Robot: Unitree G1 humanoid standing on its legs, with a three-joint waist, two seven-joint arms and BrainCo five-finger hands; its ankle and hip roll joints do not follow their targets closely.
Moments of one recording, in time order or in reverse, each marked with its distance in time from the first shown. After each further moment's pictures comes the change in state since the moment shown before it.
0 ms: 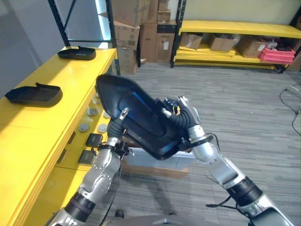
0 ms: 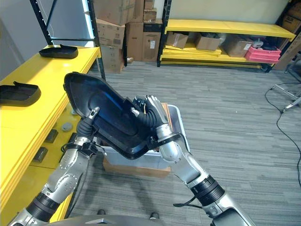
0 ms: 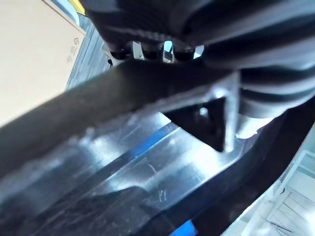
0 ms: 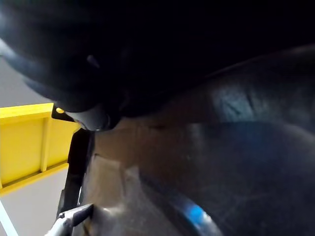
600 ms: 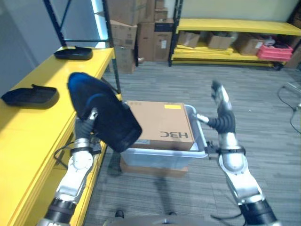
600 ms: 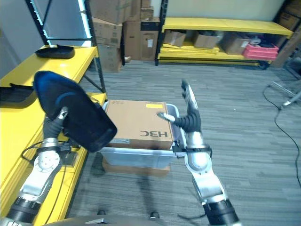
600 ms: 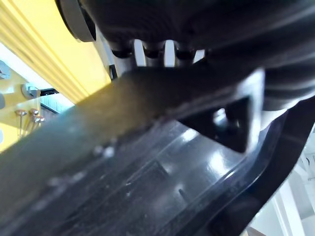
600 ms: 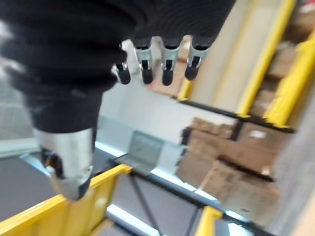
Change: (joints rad) left arm 0.096 0.082 0.317 0.049 0.590 0.043 0.147; right arm 0.313 0.091 -0.361 0.026 0.365 -0.101 0.021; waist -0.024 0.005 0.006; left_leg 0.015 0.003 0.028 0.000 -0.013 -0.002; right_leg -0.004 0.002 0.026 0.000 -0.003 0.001
